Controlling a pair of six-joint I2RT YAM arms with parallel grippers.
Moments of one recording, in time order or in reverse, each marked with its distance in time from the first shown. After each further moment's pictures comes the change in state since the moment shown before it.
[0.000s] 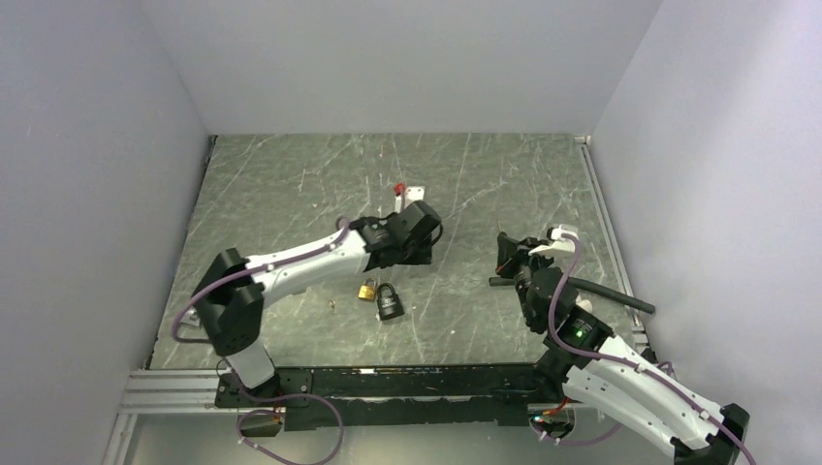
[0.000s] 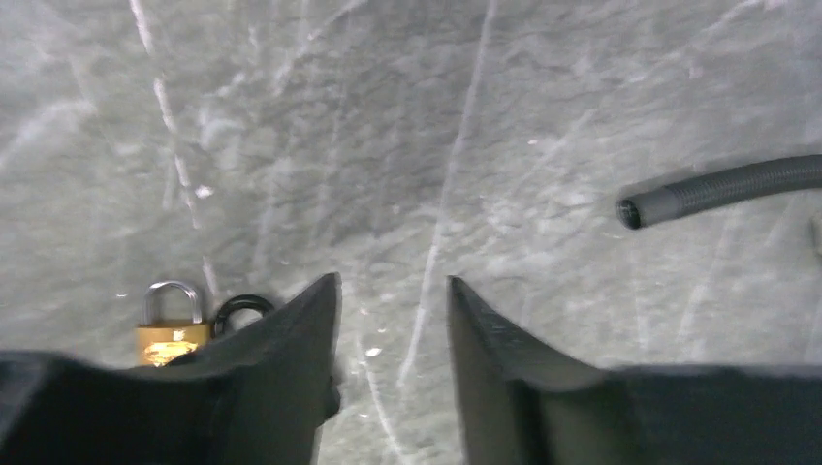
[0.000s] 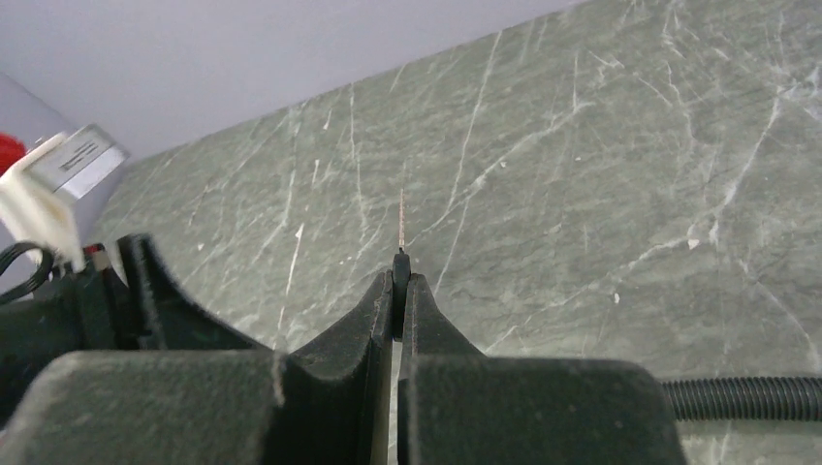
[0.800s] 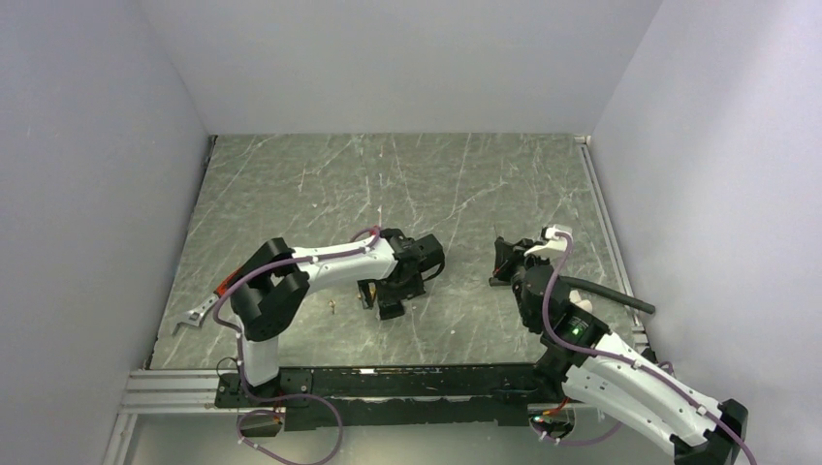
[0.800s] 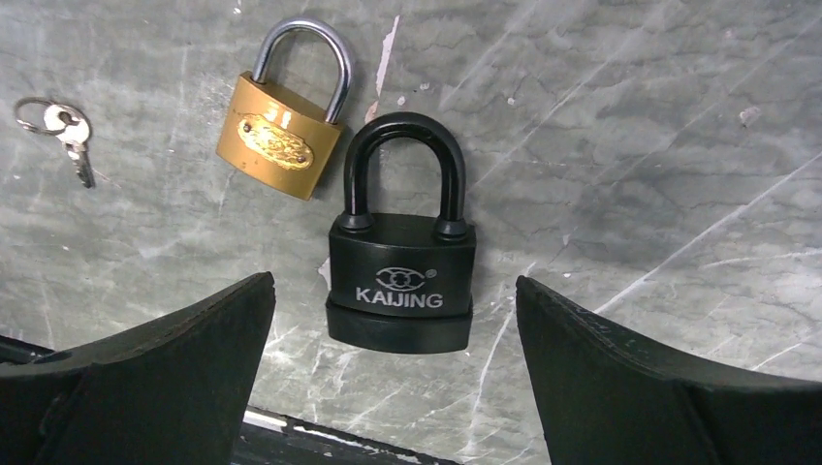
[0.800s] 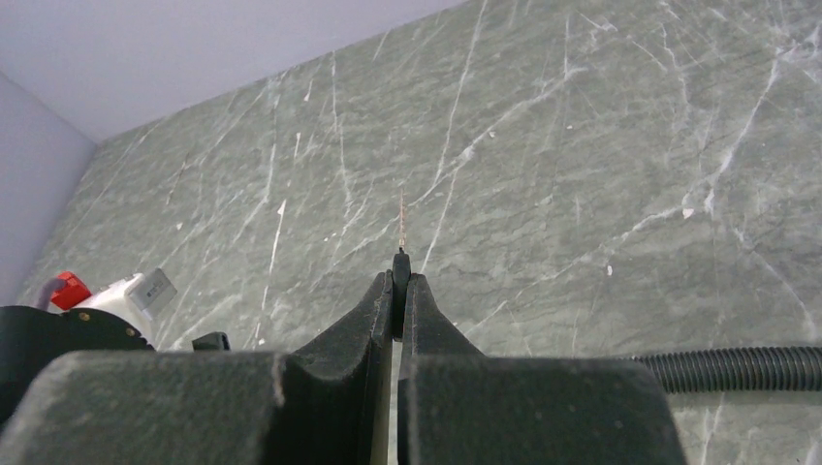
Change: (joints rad) left arm -0.038 0.230 0.092 -0.537 -0.013 -0.504; right arm 0.000 0.035 0.000 -0.058 0.000 0.048
